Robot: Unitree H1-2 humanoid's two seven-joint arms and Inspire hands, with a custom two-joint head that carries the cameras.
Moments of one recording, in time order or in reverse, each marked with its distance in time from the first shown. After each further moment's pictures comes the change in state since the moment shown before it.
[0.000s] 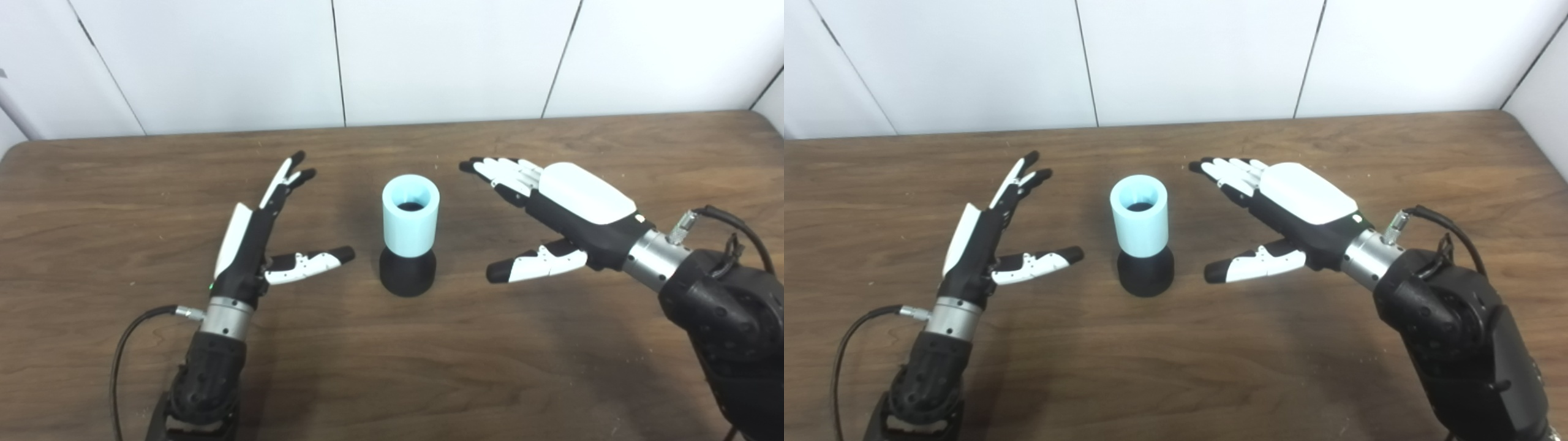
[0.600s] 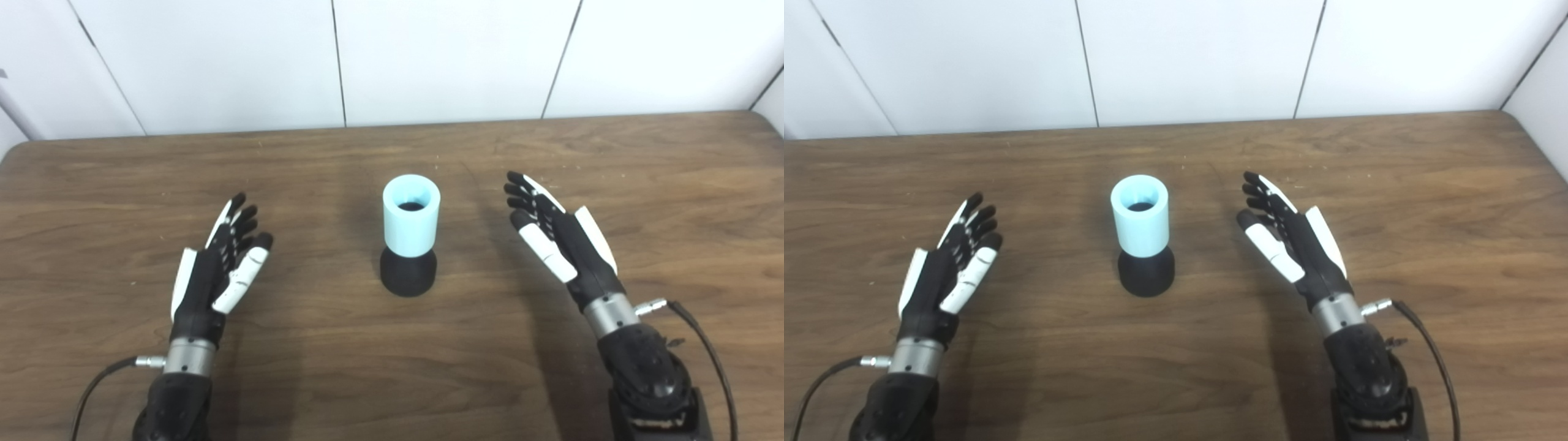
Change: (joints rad) left arm 0.143 -0.028 0.114 -0.053 -0.152 0.157 0.011; right arm 0.208 0.422 -0.175 0.201 0.328 0.070 -0.427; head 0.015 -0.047
